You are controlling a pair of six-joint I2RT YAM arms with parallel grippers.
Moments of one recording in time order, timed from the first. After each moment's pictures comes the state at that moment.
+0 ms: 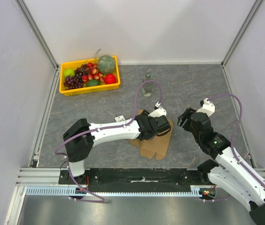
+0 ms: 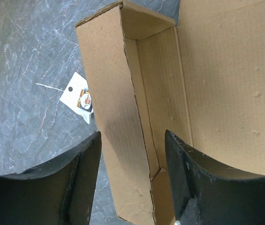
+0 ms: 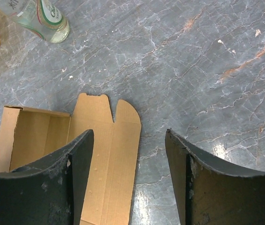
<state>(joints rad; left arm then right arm) -1.18 1.83 1.40 -0.78 -0.71 -0.38 0.53 0.71 0.56 -0.39 0.44 0.68</state>
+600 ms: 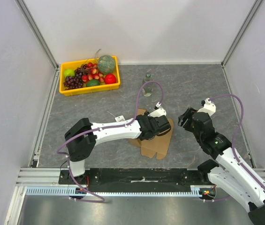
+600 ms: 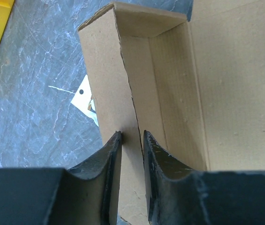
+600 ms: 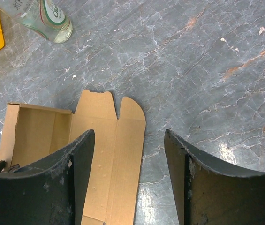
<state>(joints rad) -1.17 1.86 1.40 -0.78 -0.75 -0.34 0.49 0.70 0.56 -0.40 0.40 0.69</state>
